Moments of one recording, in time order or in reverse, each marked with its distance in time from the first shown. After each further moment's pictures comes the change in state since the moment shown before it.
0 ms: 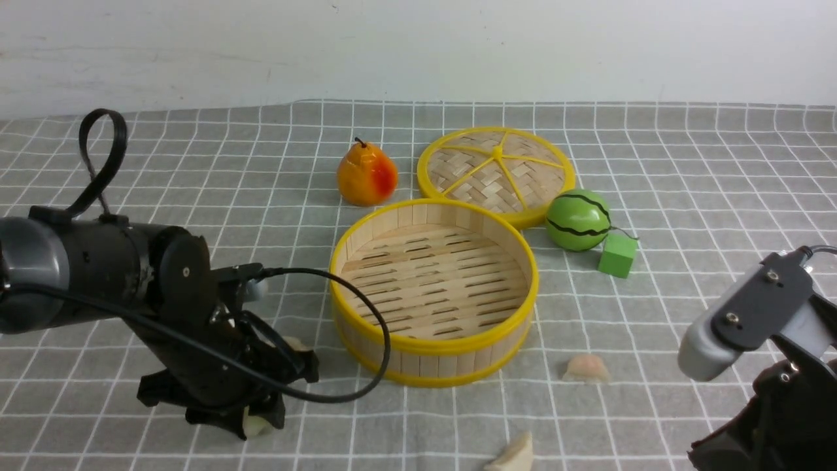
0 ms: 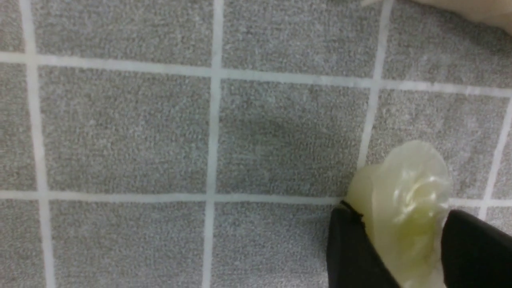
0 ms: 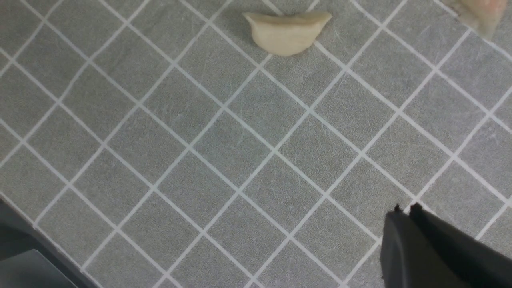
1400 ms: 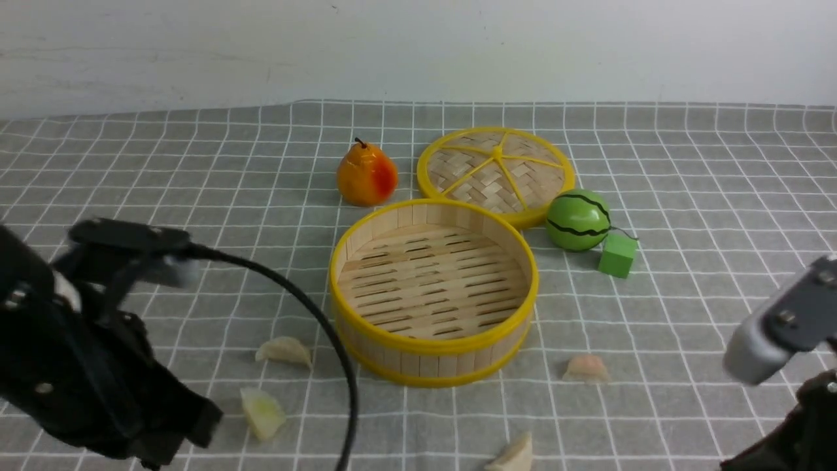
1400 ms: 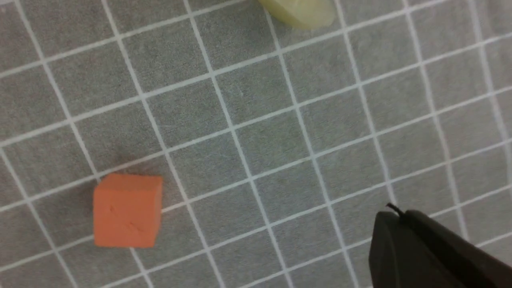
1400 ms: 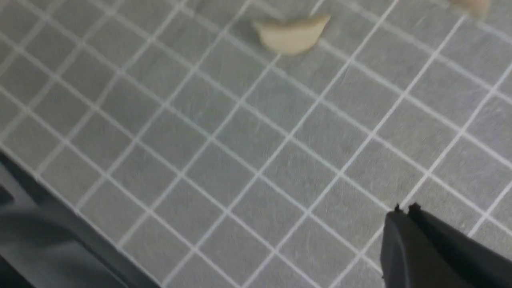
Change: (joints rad) right arm -0.066 -0.045 0.001 0.062 0.105 -0.069; left arm -0.092 -0.493 0.010 0.095 0.478 0.237
